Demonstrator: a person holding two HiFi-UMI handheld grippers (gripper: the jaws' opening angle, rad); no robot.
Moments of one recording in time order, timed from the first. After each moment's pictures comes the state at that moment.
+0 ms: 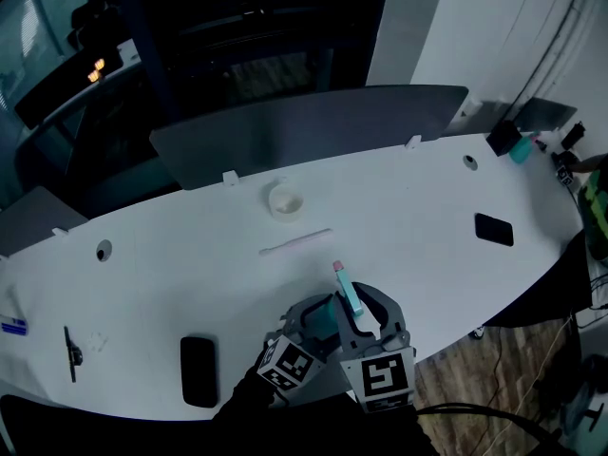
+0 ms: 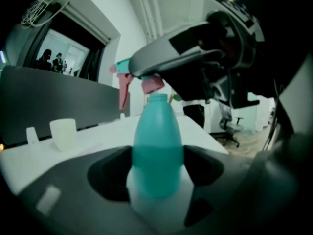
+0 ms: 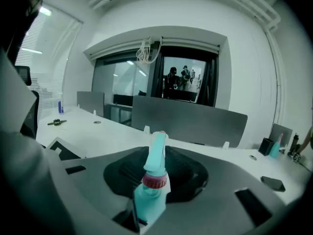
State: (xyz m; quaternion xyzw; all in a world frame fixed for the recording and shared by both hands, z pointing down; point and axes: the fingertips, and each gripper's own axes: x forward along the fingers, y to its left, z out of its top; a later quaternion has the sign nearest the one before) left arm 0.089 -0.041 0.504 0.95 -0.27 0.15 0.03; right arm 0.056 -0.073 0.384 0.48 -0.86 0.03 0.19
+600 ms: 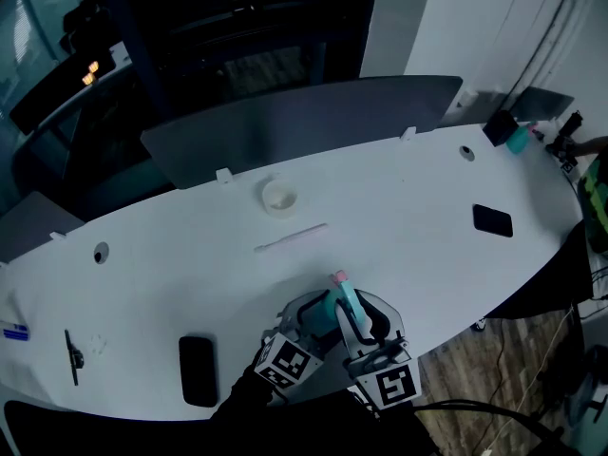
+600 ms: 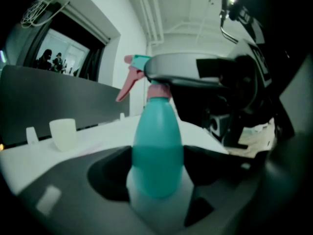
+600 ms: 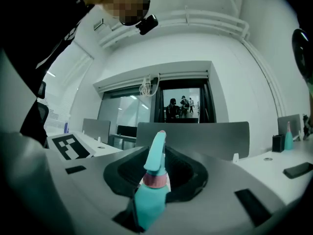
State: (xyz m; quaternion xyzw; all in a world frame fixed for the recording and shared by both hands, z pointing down) left arm 0.090 -0.042 0.505 0.95 -0.27 0.15 0.03; right arm 0.070 -0.052 0.385 0.45 -0.89 -0.04 0.00
